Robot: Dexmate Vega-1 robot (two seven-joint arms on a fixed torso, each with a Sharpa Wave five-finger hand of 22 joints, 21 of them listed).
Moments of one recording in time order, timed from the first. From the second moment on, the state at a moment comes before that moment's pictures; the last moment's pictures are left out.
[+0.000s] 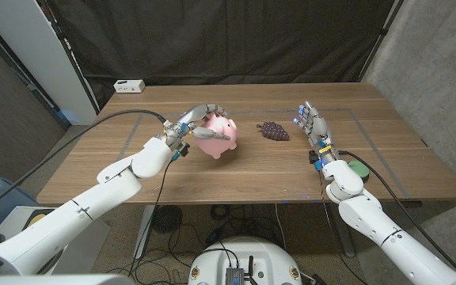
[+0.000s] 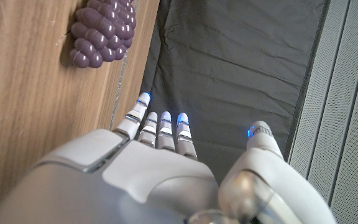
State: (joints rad) left arm 1.00 0.82 0.42 -1.90 0.17 -0.12 0.20; left_hand 1.00 -0.28 0.43 -0.16 0.23 0.53 0.10 0.46 0.35 0.47 0.03 0.56 0.56 0.54 0.10 0.44 0.35 0.66 0.30 0.58 0.21; right arm -1.10 -0.53 -0.34 -1.64 0.56 0.35 -0.19; right_hand 0.24 0.04 0.27 -0.13 0.18 0.21 0.06 0.20 0.19 0.17 0.13 0.20 0.19 0.06 0.12 0.21 0.21 0.24 0.08 0.27 0.17
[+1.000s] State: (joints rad) left arm 1.09 0.81 0.31 -1.94 0.12 -0.20 0.29; left_hand 1.00 -0.28 0.43 -0.16 0.23 0.54 0.11 0.48 0.37 0.49 0.02 0.58 0.59 0.56 0.10 0.43 0.36 0.64 0.29 0.61 0.21; right arm -1.10 -0.53 -0.34 -1.63 0.56 0.37 -0.17; right_hand 0.24 0.04 0.27 -0.13 0.18 0.21 0.06 0.20 0.19 0.17 0.13 0.20 0.20 0.06 0.12 0.21 0.21 0.24 0.08 0.25 0.17
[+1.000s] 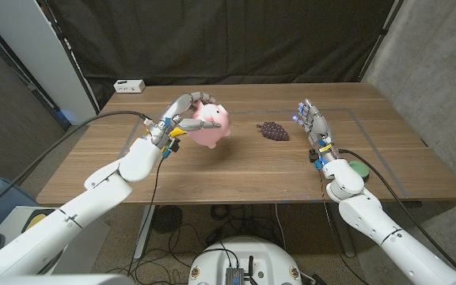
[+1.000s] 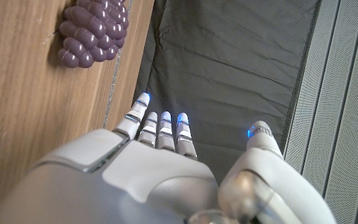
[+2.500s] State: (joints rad) left arm 1.29 0.48 -0.03 -1.73 -0.57 -0.90 0.23; left_hand 1.00 -0.28 0.43 -0.16 0.23 0.60 0.09 0.50 0.37 0.54 0.00 0.61 0.64 0.60 0.12 0.42 0.38 0.60 0.25 0.67 0.20; right arm -1.02 -0.52 -0.37 -1.55 0.59 0.36 -0.07; right_hand 0.24 0.05 0.27 -0.13 0.18 0.20 0.07 0.20 0.19 0.17 0.13 0.20 0.20 0.06 0.11 0.21 0.21 0.25 0.06 0.24 0.17
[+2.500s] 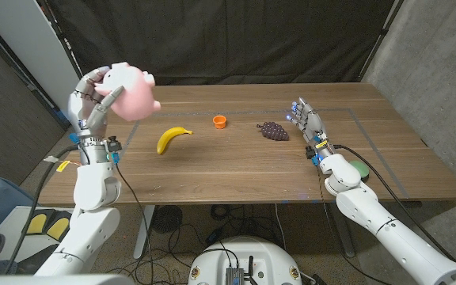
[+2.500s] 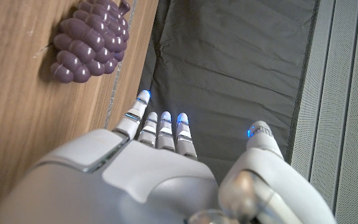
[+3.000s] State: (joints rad) left arm 1.26 0.32 -0.04 -1.58 -0.89 -0.97 0.07; left_hand 1.00 -0.27 0.43 -0.16 0.23 0.61 0.09 0.50 0.37 0.54 0.00 0.61 0.65 0.60 0.13 0.42 0.38 0.60 0.24 0.68 0.20; right arm -1.01 -0.53 -0.37 -1.56 0.58 0.36 -0.07; right_hand 0.24 0.05 0.27 -0.13 0.18 0.21 0.08 0.20 0.19 0.18 0.14 0.20 0.20 0.07 0.10 0.21 0.21 0.27 0.05 0.24 0.17
